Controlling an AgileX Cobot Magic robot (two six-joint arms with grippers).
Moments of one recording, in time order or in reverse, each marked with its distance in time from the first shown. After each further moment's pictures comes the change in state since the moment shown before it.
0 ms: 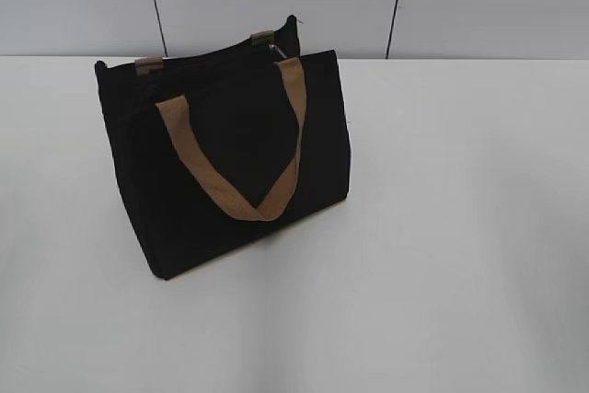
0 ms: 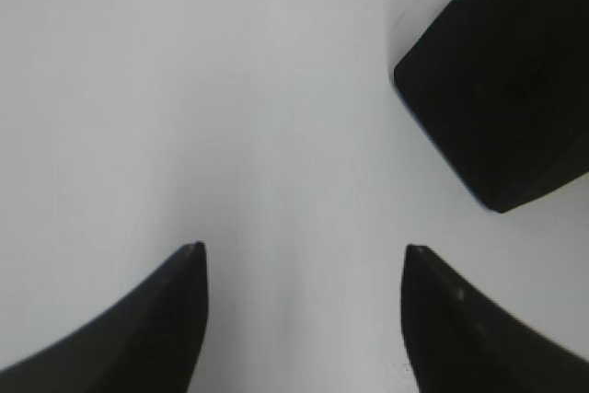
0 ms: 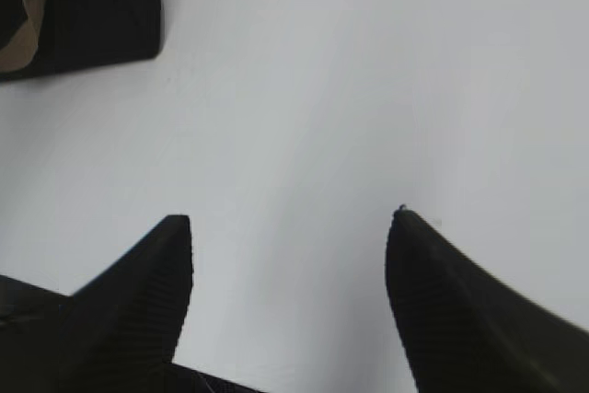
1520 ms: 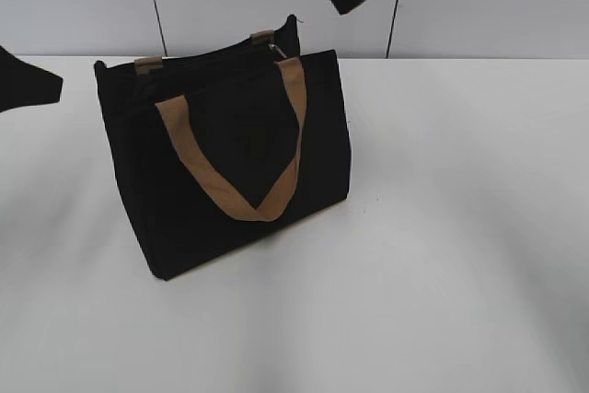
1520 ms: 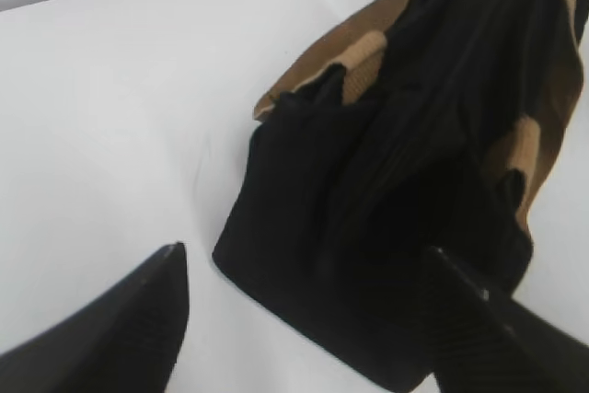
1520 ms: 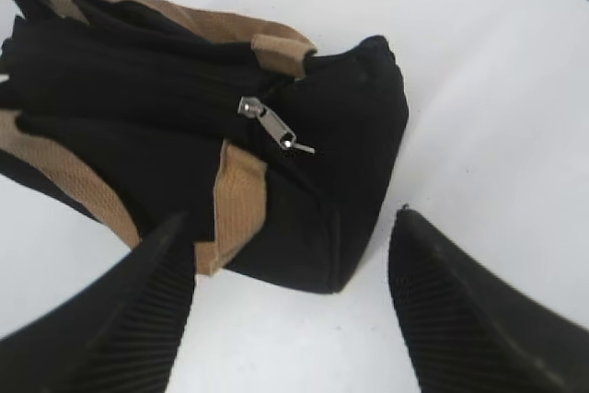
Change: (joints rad) left arm 0.000 0.605 -0.023 -0.924 -0.423 1.114; right arm 0.231 0.951 -0.681 0.323 -0.105 -0.321
